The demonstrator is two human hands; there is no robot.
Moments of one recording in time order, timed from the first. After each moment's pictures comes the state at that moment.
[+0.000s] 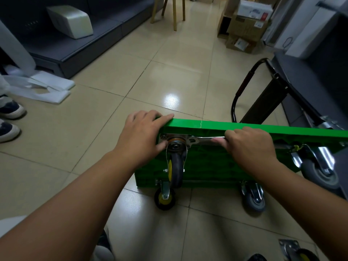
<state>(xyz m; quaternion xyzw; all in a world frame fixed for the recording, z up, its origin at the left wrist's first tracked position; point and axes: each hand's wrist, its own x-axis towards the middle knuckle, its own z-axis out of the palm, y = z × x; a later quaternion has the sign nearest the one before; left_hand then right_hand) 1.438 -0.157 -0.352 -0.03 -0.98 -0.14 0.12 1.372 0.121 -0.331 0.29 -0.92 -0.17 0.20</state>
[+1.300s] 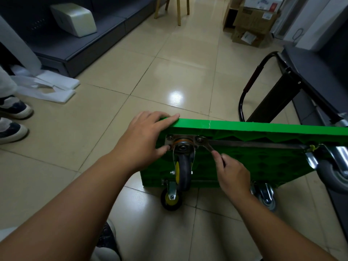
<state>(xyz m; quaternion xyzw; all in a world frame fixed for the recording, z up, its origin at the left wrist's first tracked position) 1.443 -0.171 -0.349 -0.08 -0.98 -0.18 0.10 1.411 0.104 -0.452 0.06 -0.97 0.22 0.09</state>
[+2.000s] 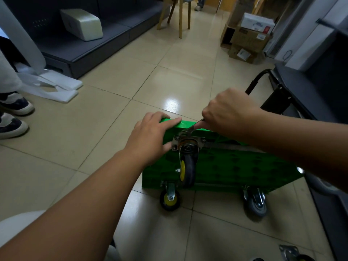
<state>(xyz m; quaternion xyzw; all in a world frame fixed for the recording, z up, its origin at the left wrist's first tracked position) 1.450 -0.176 -0.352 -0.02 -0.98 -0.19 0.11 1.378 -0.001 -0.222 0.48 -0.77 -0.40 0.13</state>
